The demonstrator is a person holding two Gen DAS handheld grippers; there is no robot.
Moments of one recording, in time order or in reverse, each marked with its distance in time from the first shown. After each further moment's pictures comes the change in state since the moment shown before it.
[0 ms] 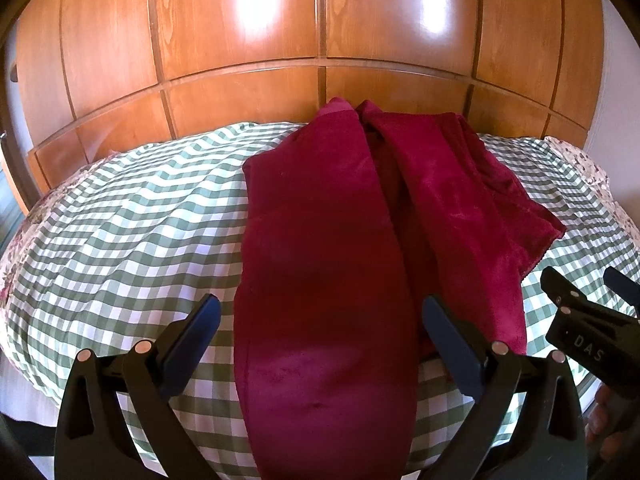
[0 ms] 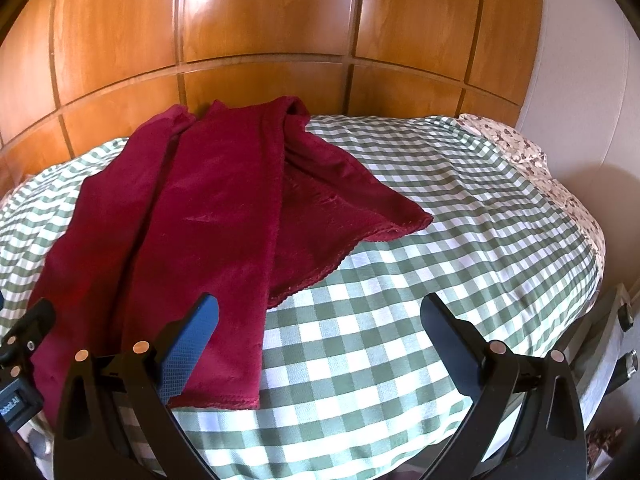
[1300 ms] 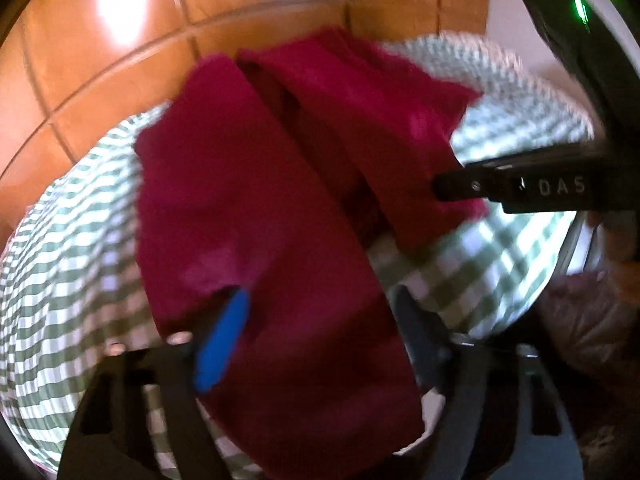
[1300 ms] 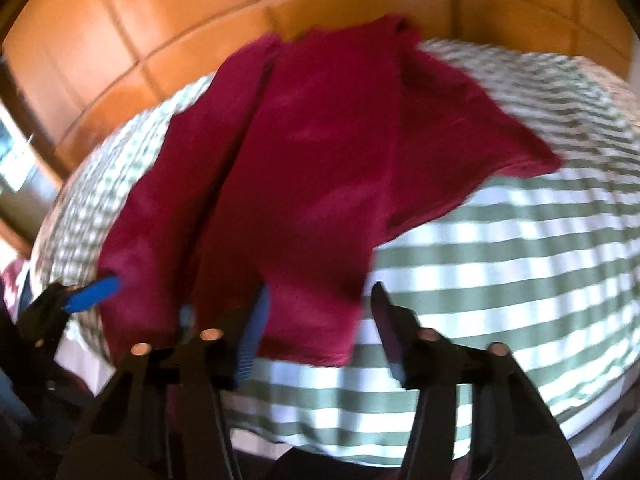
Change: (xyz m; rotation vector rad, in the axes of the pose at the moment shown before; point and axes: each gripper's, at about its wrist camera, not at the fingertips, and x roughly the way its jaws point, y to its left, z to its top) left arm 0.020 -0.031 -0.053 0.406 0.148 -0.217; right arm 0.041 0.030 -0.013 -0.134 0.329 0.471
